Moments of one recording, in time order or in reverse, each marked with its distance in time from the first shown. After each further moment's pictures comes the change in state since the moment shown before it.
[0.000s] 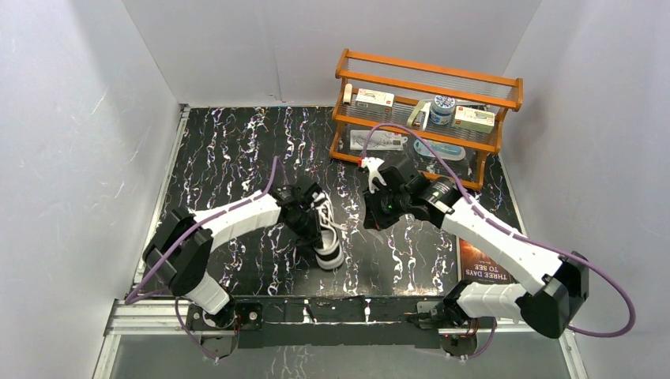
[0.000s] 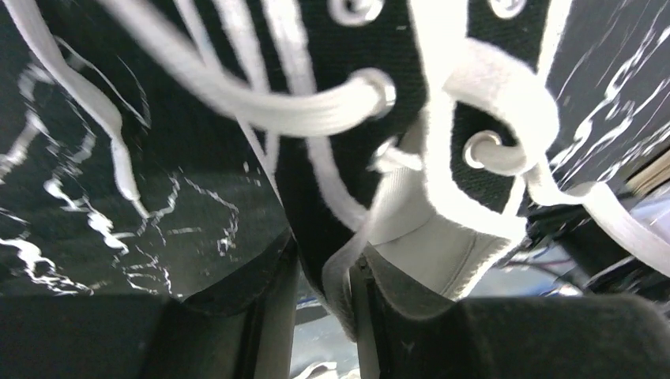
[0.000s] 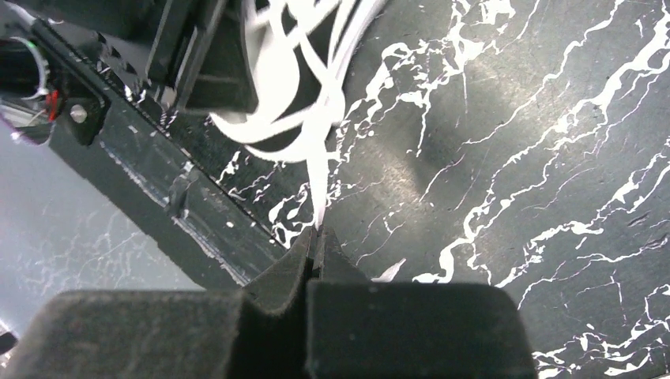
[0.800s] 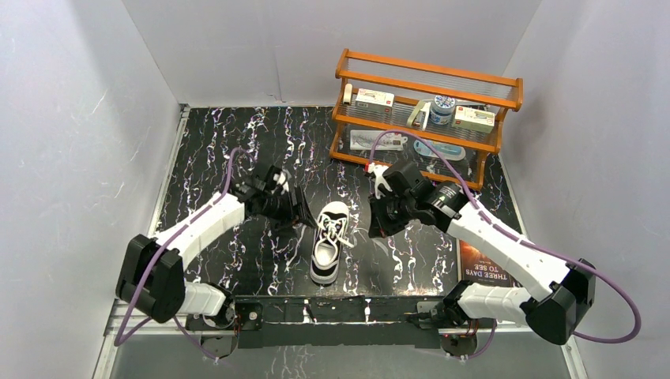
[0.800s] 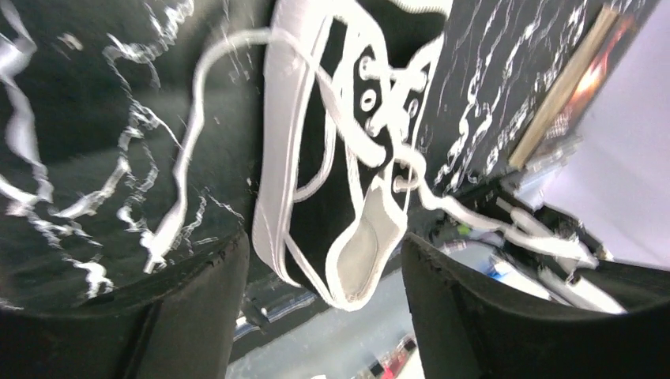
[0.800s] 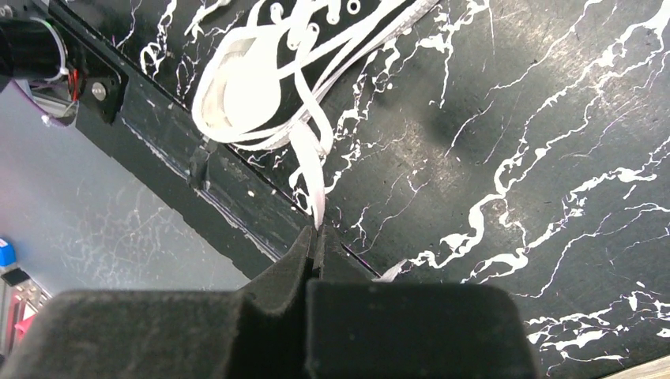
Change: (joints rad) left arm 0.237 -0.224 -0.042 0.018 0.149 0.198; right arm 0.000 -0.086 -0.037 -0.090 -0.047 0.075
